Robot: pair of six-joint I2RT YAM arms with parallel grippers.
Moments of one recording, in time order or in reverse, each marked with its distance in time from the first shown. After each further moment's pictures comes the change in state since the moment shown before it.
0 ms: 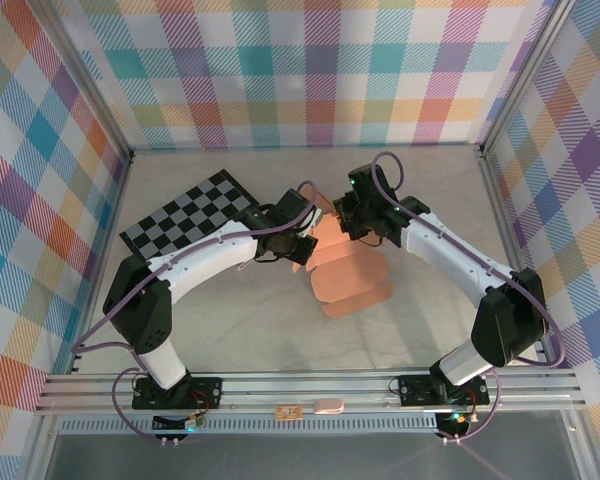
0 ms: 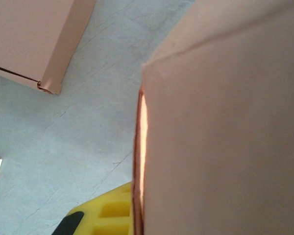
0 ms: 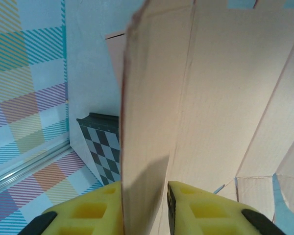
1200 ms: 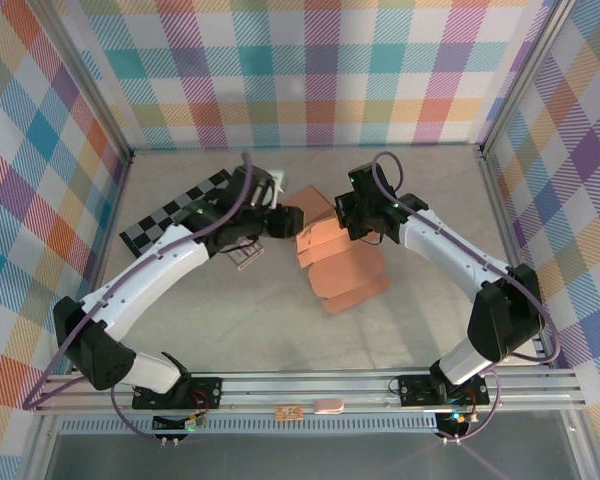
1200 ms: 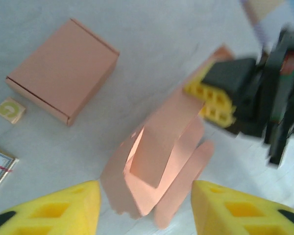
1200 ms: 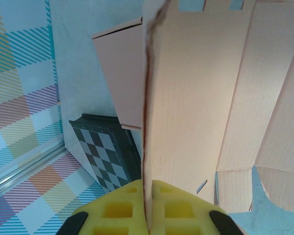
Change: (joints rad) left arm 0.114 -0.272 0.059 -0.007 0.097 -0.256; right arm -0.022 0.036 0.034 -0.036 -0.043 0.021
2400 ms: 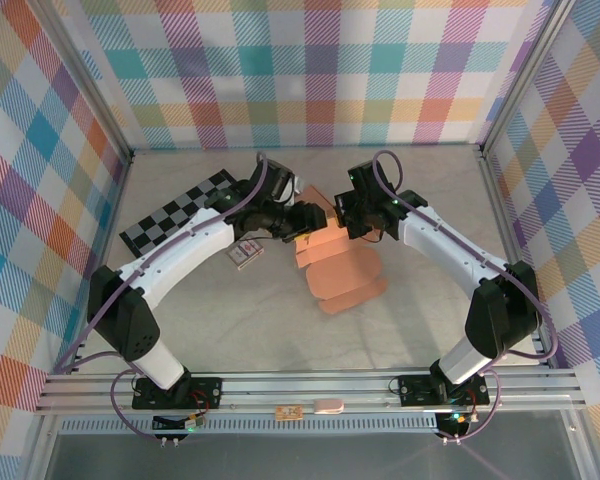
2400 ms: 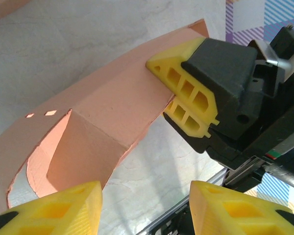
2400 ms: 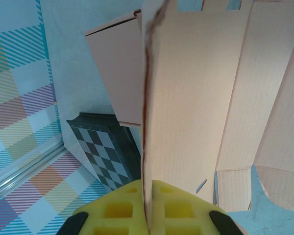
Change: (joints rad) left arm -0.025 0.198 0.060 0.023 0.278 -0.340; right arm -0.008 0.014 0.020 -0.025 -0.028 0.029
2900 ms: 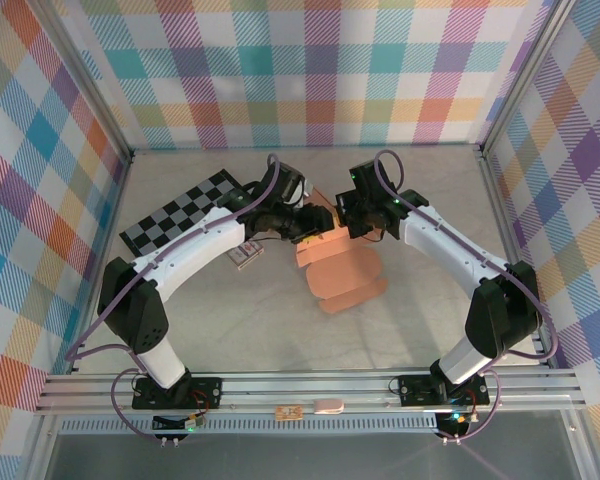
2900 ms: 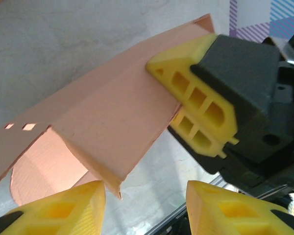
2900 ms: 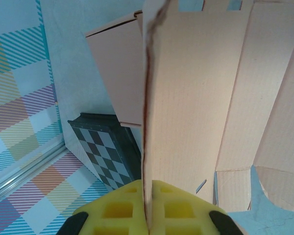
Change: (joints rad) left arm -0.019 0.057 0.010 0.061 -0.006 -0.014; right arm -0.005 0.000 0.000 0.000 -0.011 0.001
